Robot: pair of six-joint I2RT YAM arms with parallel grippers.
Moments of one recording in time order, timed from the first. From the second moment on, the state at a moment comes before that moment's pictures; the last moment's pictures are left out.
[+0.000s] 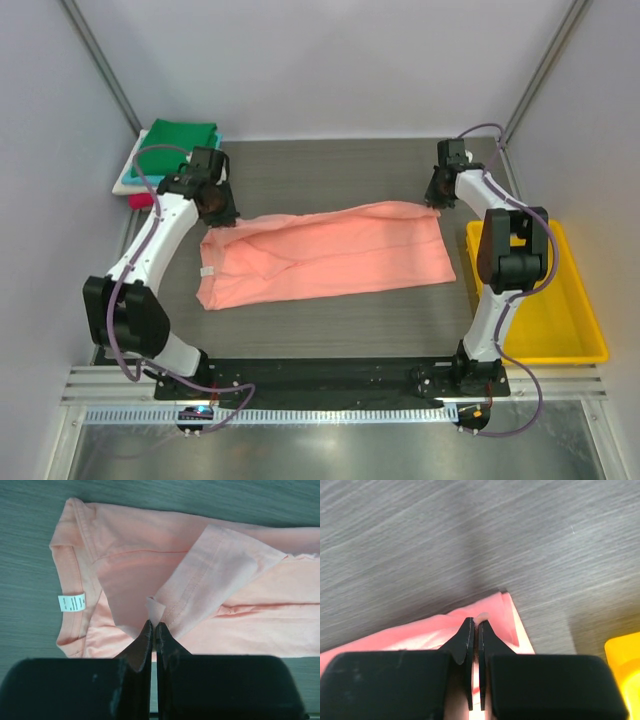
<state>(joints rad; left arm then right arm) -0.19 1.55 1.42 -0.90 -0.06 -0.42 0.04 1.95 1.48 -0.53 0.13 0.42</state>
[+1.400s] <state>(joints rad) -0.24 1.12 0.97 -0.84 -0.03 -0.54 0.13 1.67 1.25 -0.46 0.15 0.49</state>
